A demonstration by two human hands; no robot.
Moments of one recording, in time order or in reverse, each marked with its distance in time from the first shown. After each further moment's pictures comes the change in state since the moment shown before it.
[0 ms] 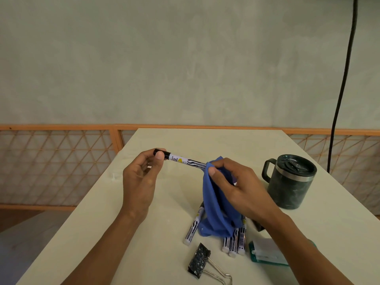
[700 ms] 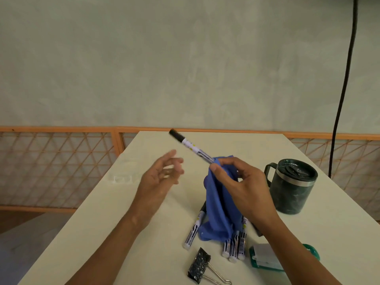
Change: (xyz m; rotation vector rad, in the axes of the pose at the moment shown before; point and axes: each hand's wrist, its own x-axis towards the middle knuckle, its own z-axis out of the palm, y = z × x) left_hand -0.005 0.002 0.007 0.066 -0.325 -0.143; right_hand -0.001 -0.013 0.004 0.233 0.257 0.116
